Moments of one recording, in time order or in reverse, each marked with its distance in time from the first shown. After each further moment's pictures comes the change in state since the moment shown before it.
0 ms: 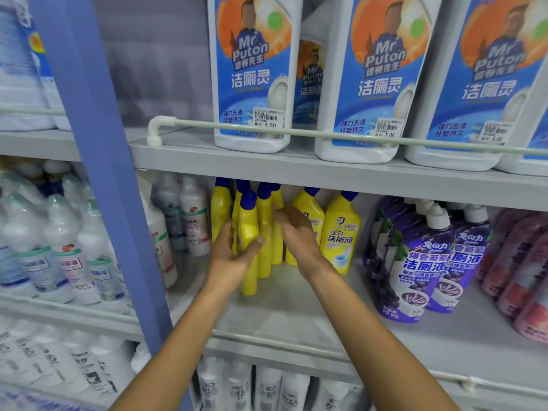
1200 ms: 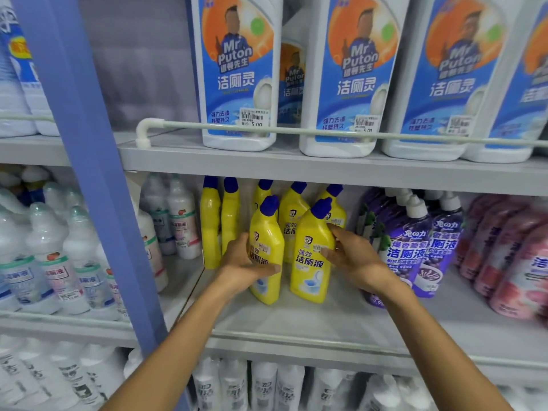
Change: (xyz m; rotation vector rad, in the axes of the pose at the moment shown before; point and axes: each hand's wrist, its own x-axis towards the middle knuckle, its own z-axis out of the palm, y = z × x) left_hand 0.005 -0.014 0.016 0.265 -0.304 -0.122; right_hand -0.046 0.009 -0.137 -0.800 -0.154 -0.146
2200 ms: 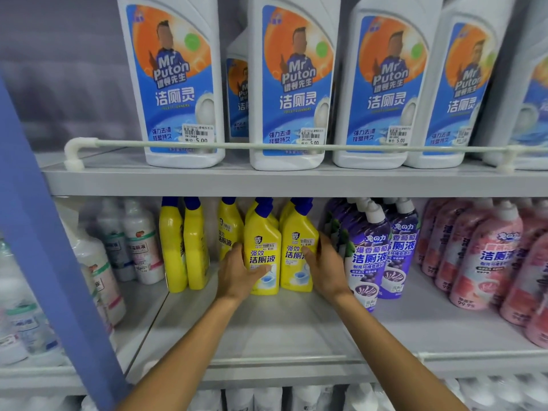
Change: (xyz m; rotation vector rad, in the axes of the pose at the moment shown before) left_hand 0.039 0.004 0.068 0.114 0.127 0.130; right_hand 0.015 0.040 0.034 0.253 0.444 0.223
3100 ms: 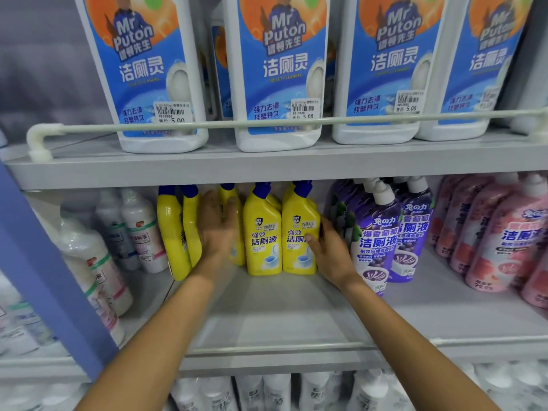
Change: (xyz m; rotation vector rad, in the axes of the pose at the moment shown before) left_hand 0.060 0.018 -0.026 -0.202 0.397 0.077; right_hand 0.011 0.026 0.008 0.147 -0.098 -0.092
